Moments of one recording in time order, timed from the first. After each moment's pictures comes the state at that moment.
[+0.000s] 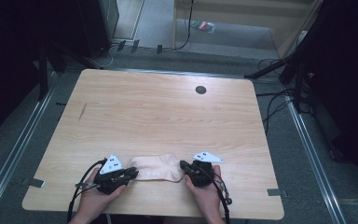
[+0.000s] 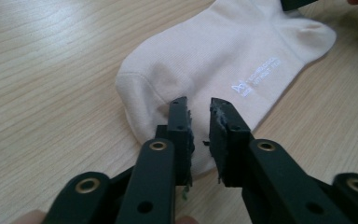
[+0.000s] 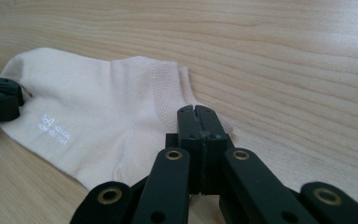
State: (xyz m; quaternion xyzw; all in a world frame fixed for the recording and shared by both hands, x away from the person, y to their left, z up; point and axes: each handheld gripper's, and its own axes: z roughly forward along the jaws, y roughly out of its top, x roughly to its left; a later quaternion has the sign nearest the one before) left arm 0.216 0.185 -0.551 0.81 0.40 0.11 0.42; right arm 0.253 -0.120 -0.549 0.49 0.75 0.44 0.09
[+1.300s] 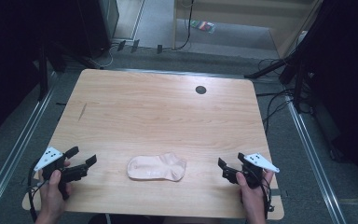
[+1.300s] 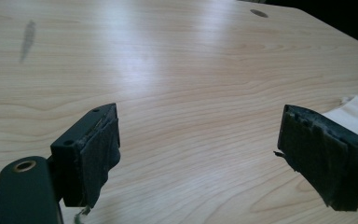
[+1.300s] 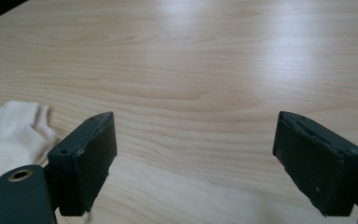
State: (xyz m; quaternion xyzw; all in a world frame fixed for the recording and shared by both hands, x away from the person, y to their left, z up) left arm 0.209 0.321 -0.542 0.66 0.52 0.23 0.49; right arm 0.248 -0.254 -0.531 0.53 0.68 0.46 0.22
